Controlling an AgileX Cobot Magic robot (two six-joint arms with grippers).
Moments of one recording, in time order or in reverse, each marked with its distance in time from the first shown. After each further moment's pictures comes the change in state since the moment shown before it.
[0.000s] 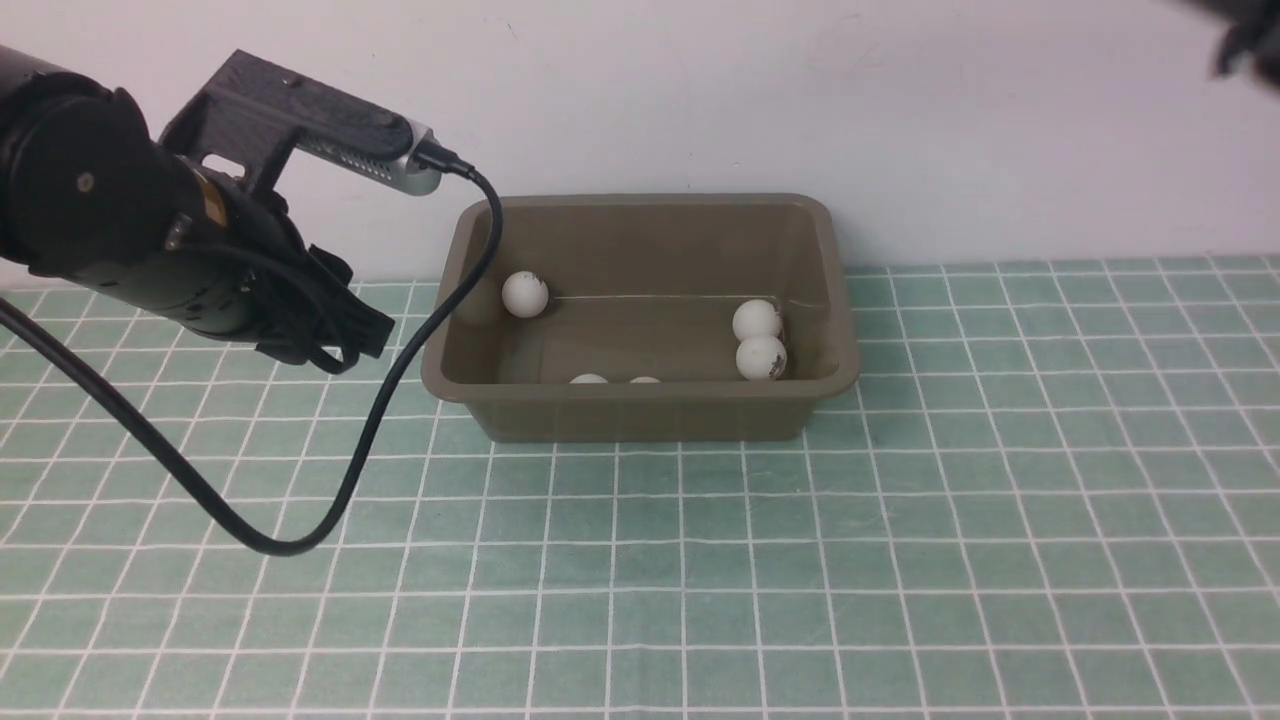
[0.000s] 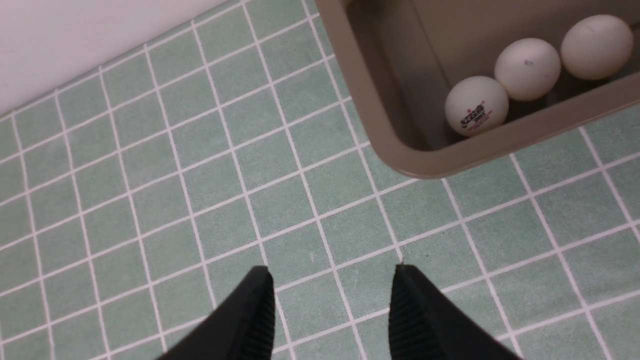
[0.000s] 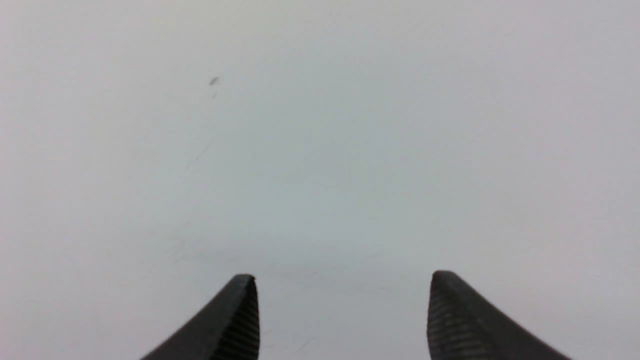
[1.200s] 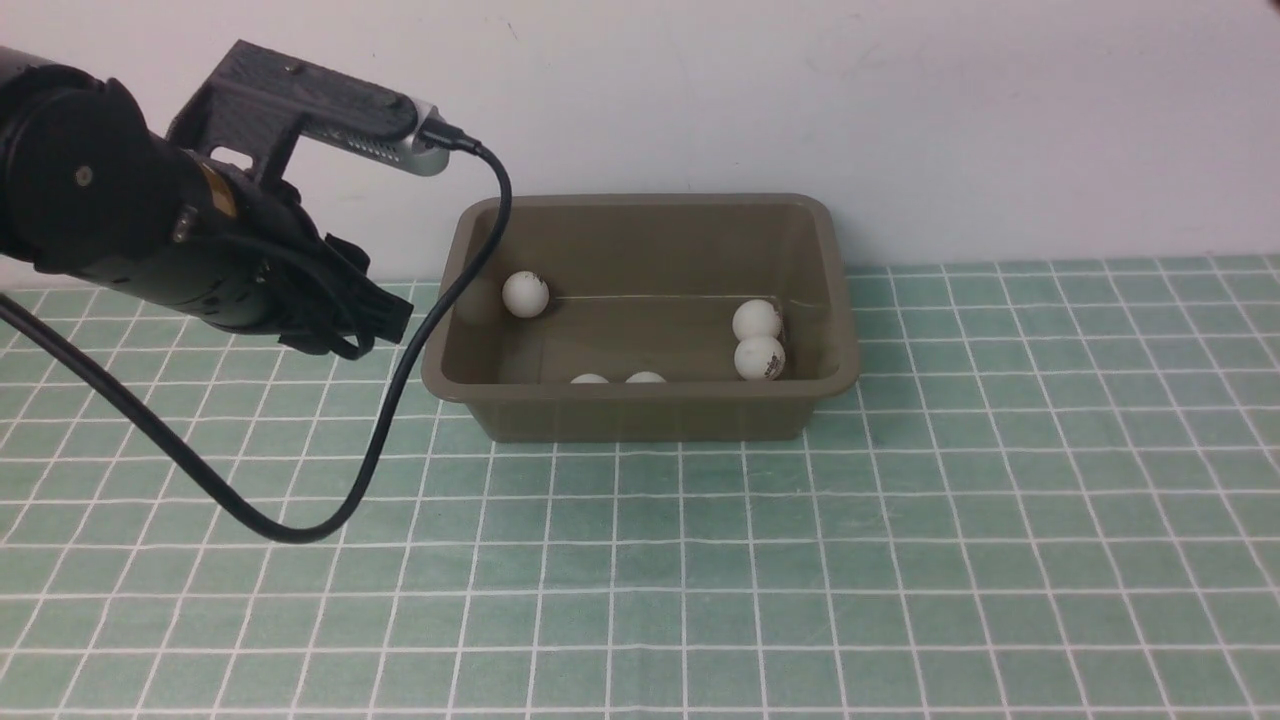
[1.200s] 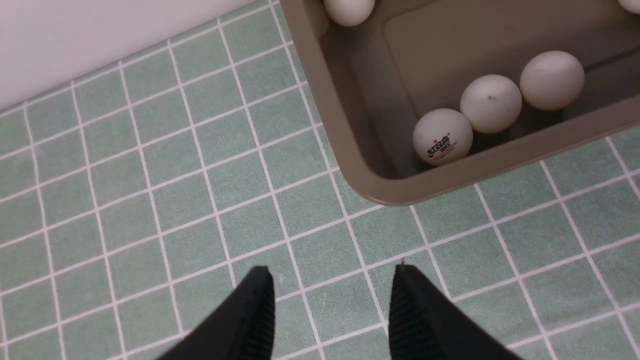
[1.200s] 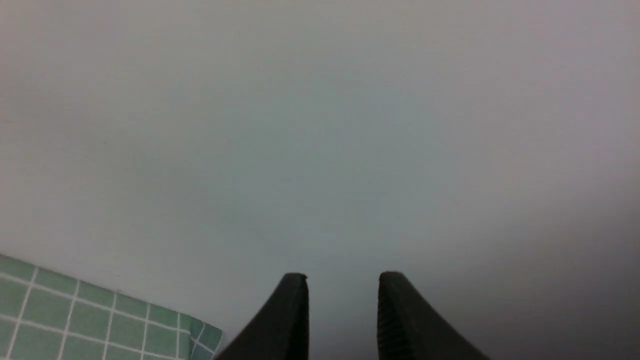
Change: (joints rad) right arm 0.111 -0.147 0.005 0.040 -0.701 -0.766; left arm 0.000 0.000 0.000 -0.065 -0.038 0.000
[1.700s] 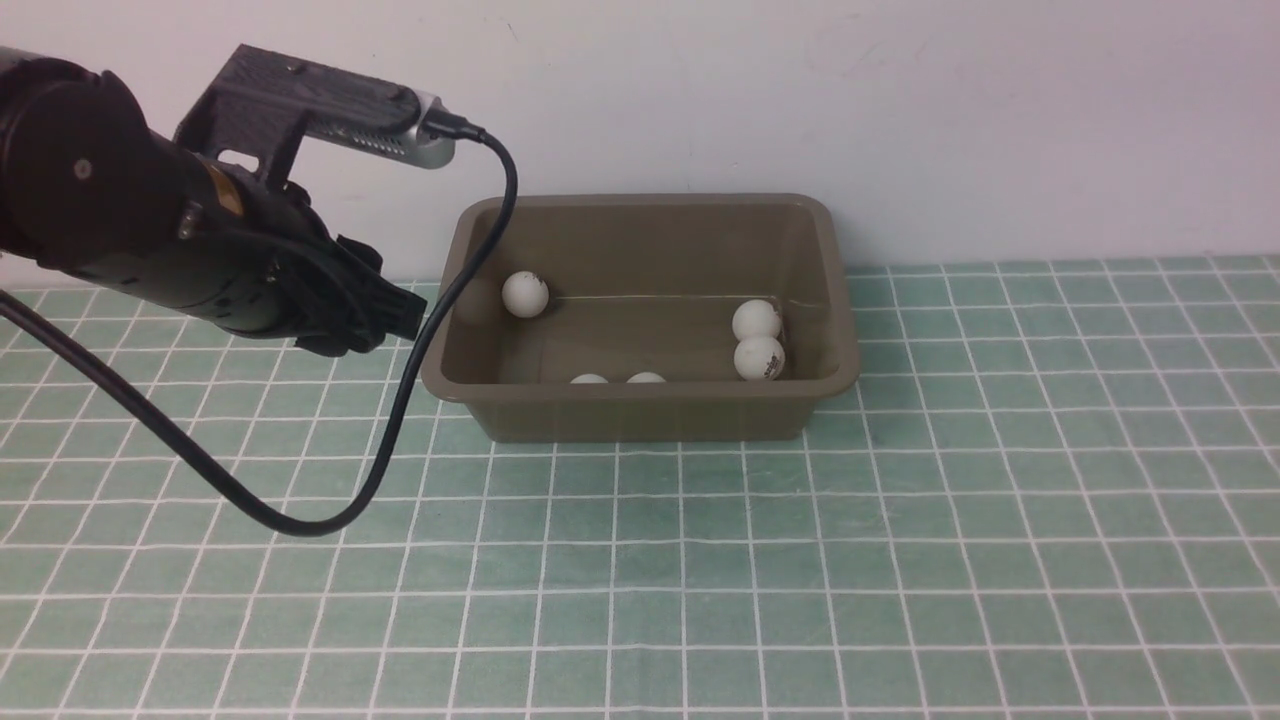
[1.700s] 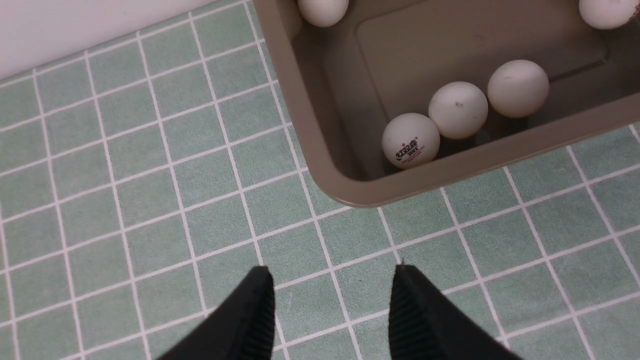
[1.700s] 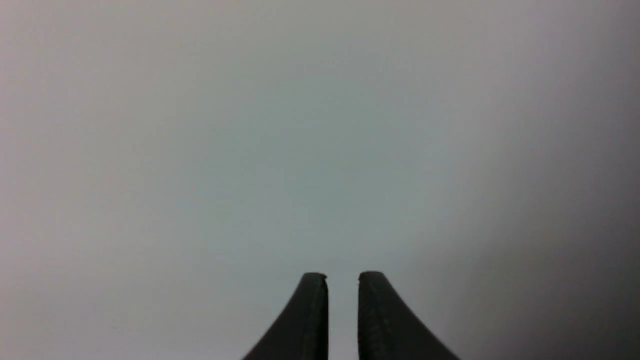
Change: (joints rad) right arm -0.080 -0.164 0.000 0.000 0.092 0.563; left arm 0.000 0.000 0.000 -0.063 0.000 0.000
